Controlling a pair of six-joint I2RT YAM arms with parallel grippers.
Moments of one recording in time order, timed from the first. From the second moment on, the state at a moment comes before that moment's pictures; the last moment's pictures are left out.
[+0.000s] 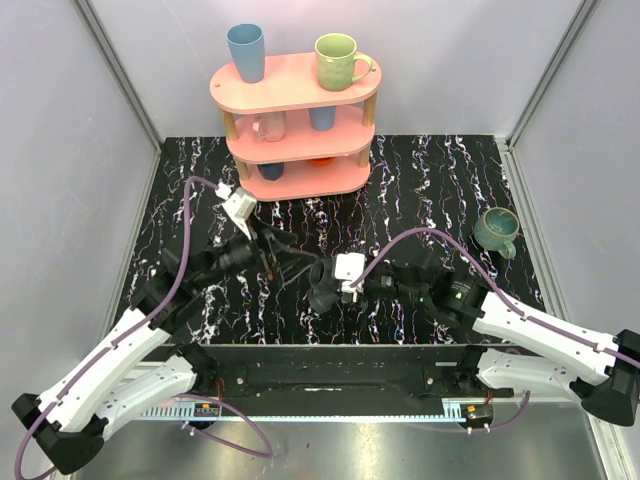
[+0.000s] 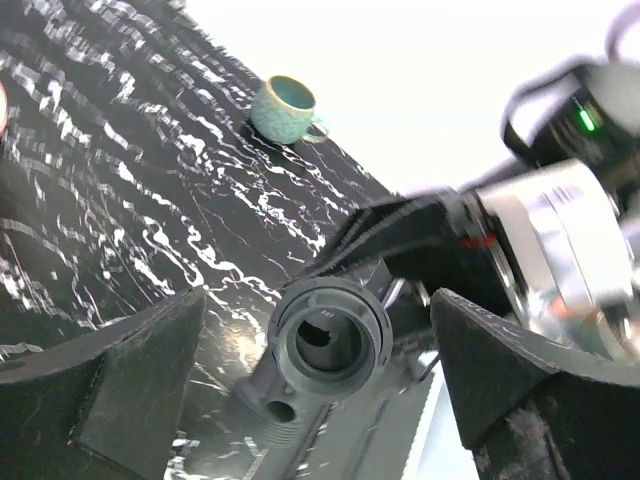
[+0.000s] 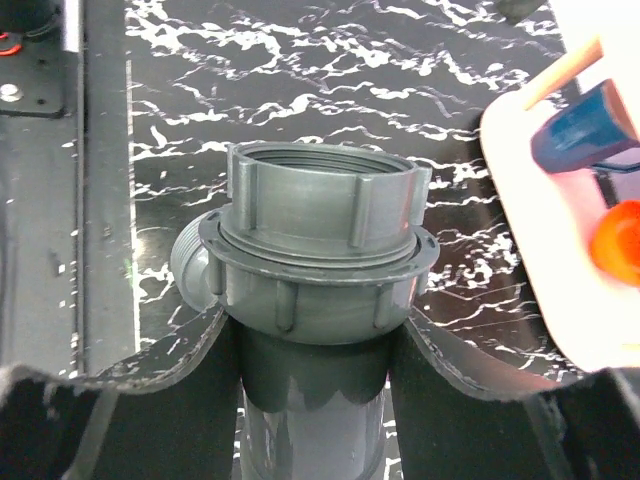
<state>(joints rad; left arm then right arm) -0.68 0.73 0.83 -0.13 0.43 -0.43 1.02 0.98 0.86 -0.24 -0.22 -0.48</state>
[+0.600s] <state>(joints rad) -0.64 0.91 0.90 -0.37 0.30 -1.13 1.02 1.01 0.78 -0.05 -0.08 -0.62</state>
